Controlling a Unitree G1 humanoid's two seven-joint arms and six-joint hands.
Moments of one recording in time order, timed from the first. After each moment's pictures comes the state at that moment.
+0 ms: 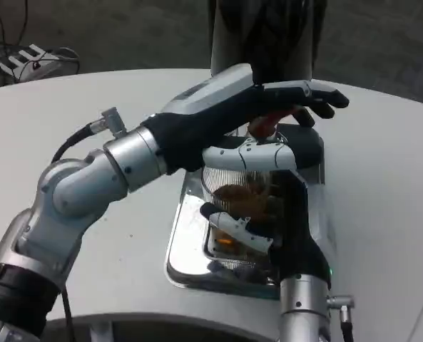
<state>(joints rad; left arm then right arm) -0.95 0.46 -0.20 0.48 0.17 -0.59 -0.52 -0.51 0.10 0.23 0.43 -0.41 -0.09 -0.60</state>
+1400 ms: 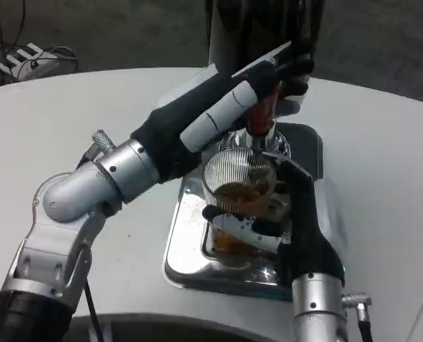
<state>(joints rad) -0.86 0.34 -0.06 0.37 -0.22 -0.17 -0.70 -0.41 0.09 0.22 0.19 -0.48 0.02 -0.47</state>
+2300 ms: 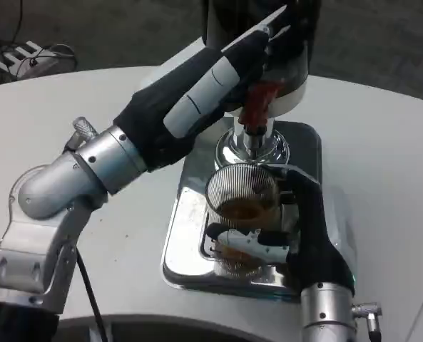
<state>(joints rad) -0.82 0.35 0.02 0.15 -0.27 -0.06 -0.72 -0.35 0.09 0.22 0.11 -0.50 0.05 -0.43</state>
